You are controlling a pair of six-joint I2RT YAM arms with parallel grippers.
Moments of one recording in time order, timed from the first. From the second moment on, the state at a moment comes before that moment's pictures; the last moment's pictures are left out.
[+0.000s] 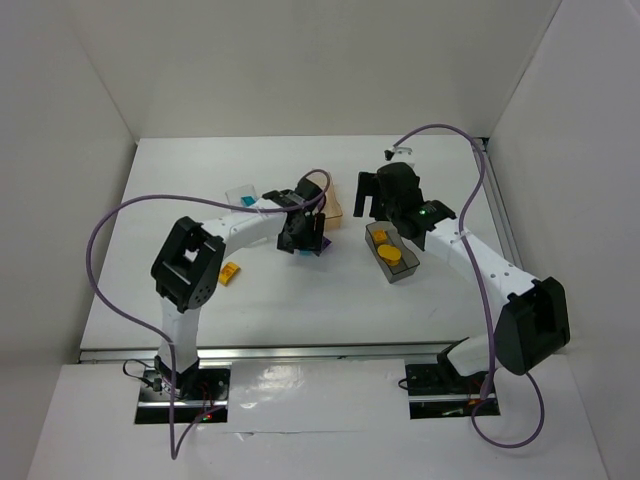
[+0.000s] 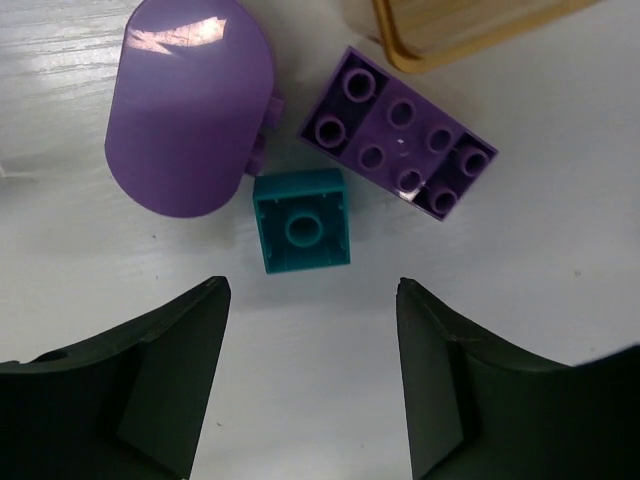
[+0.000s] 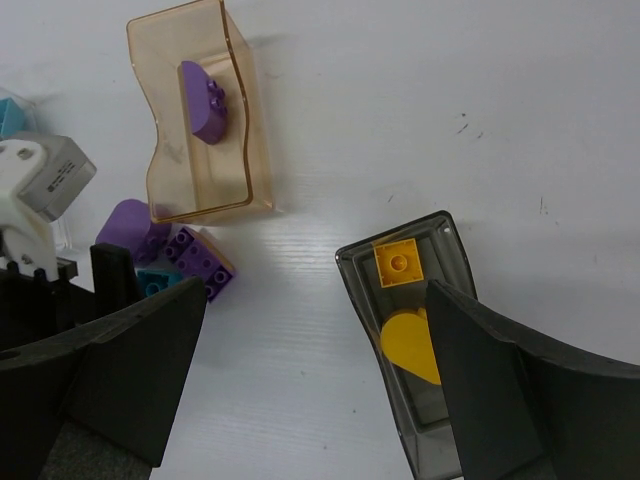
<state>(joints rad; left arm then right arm) -0.62 1.98 1.50 -0.69 -0.07 -0.53 0.48 1.40 1.14 -0.35 0.29 0.41</state>
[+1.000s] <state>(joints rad) -0.55 1.92 1.58 -0.79 -0.15 -0.50 0.48 1.40 1.12 -0.34 0.26 0.42</state>
